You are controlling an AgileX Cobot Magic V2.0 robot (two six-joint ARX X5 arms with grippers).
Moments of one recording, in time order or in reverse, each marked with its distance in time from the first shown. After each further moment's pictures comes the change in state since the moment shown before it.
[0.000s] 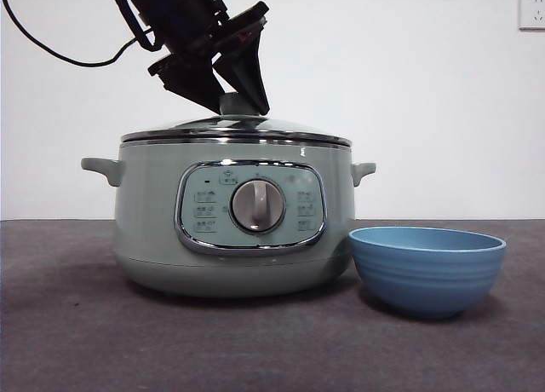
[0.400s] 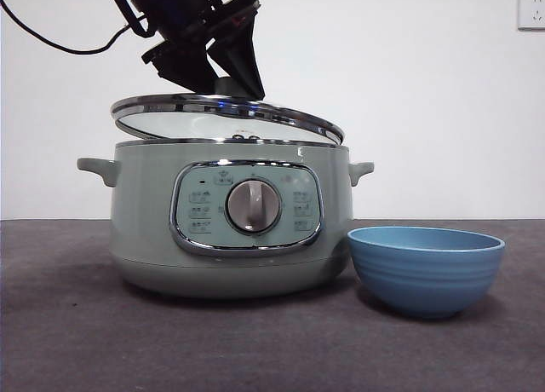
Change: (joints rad) left arm 0.011 -0.037 -0.001 -0.005 0.005 0.002; right arm 0.000 0.000 0.000 0.012 0.001 -0.002
